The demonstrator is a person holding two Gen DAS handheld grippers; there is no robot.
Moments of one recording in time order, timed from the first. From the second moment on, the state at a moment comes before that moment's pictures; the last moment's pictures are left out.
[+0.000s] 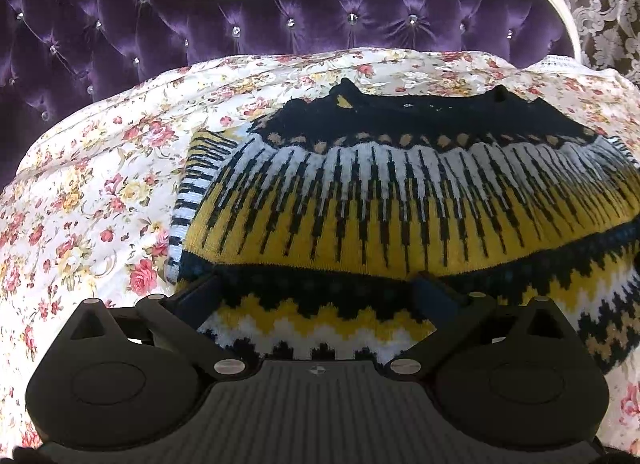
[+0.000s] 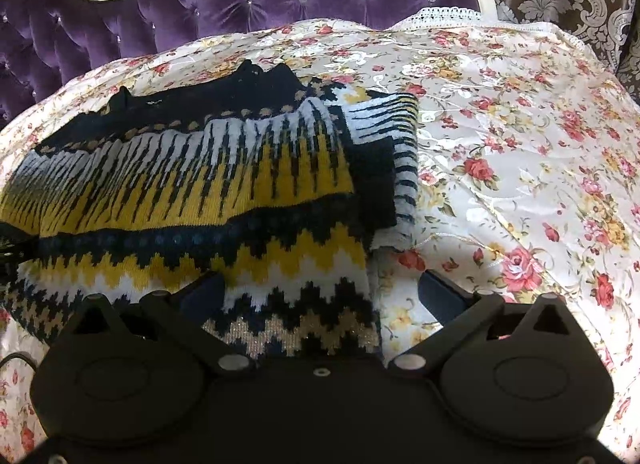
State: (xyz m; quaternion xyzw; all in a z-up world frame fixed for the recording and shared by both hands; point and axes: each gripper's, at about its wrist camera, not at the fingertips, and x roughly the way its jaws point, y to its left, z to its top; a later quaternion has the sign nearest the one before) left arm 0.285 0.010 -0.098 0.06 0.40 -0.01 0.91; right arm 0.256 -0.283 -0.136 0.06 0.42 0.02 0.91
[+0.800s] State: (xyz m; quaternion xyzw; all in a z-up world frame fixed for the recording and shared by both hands) left arm 0.286 0.009 -0.098 0.06 0.41 -0.01 0.91; right arm 0.286 -0.377 -0.149 0.39 0.36 0.14 0.83
